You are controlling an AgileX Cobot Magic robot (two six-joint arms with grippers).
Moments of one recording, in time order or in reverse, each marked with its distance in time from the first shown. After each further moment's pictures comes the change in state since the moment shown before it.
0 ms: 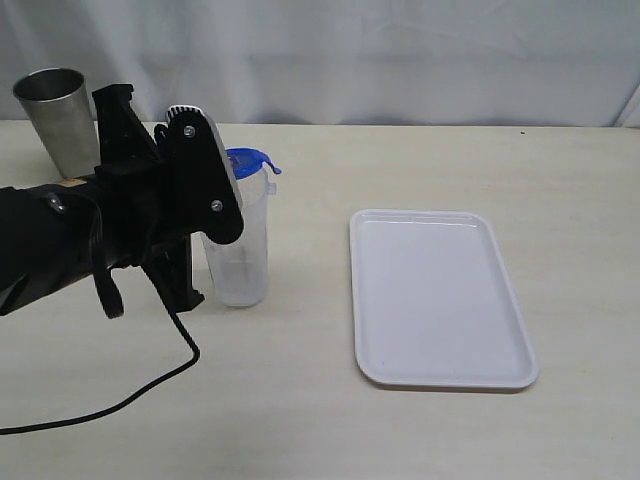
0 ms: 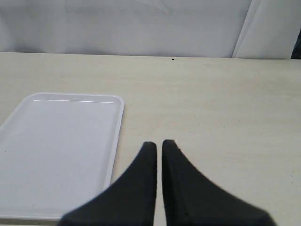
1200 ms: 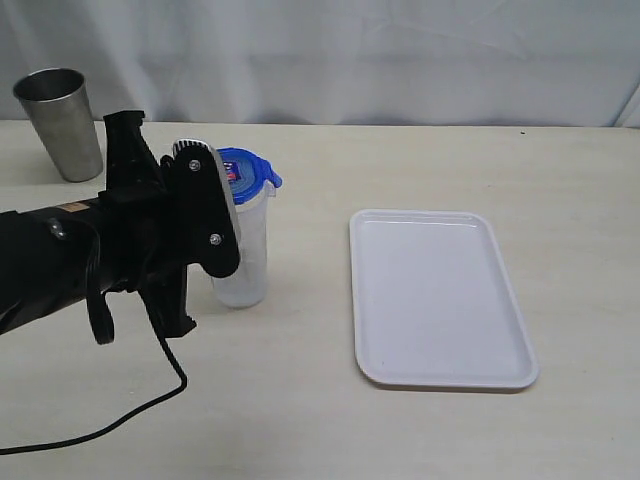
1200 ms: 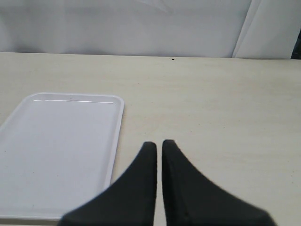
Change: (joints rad) left arm 0.000 0.000 0.042 0.046 0.044 0.000; right arm 0.000 0.000 0.000 0.000 0.000 0.000
